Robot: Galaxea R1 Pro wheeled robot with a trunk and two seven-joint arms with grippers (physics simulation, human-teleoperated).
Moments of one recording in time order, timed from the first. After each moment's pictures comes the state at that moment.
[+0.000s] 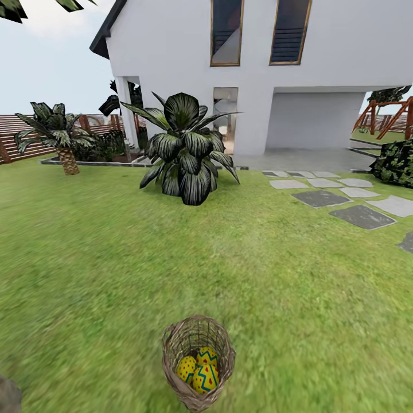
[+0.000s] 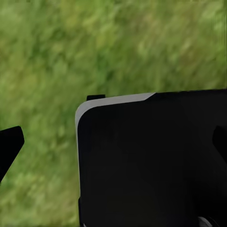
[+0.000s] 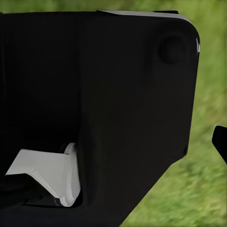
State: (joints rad) left arm -0.01 0.01 -0.02 -0.03 -0.02 -0.46 -0.05; right arm 0.00 0.09 0.00 -0.09 0.00 -0.07 0.00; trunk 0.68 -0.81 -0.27
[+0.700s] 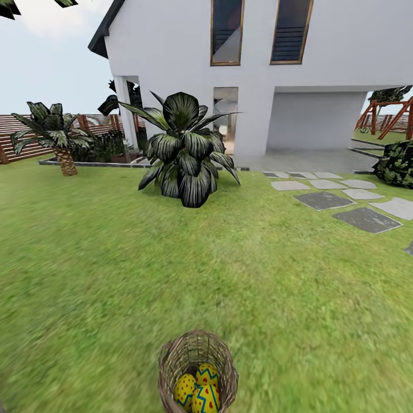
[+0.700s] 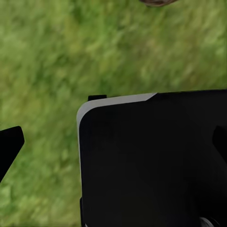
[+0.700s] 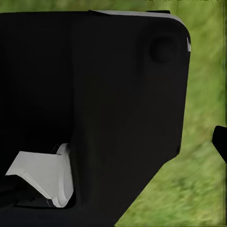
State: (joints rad) left arm -0.01 0.01 -0.03 -0.03 -0.01 -0.46 -0.04; right arm 0.00 0.08 -0.01 -0.09 0.01 -0.07 -0.01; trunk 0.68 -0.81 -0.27
